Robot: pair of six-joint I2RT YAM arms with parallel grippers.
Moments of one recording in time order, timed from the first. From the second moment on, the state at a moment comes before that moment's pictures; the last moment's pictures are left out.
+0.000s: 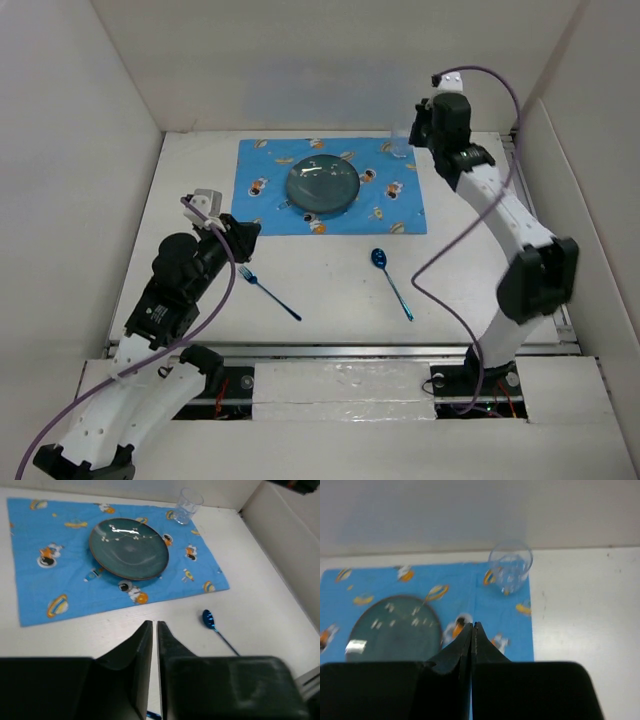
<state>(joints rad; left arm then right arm) -0.45 0.60 0.77 -0.32 -0.01 -0.37 0.27 1.80 1.70 -0.20 0.19 0.19</state>
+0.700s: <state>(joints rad) -0.45 0.55 0.77 -0.32 0.02 -0.37 0.63 1.13 0.58 -0.20 0.21 0.50</state>
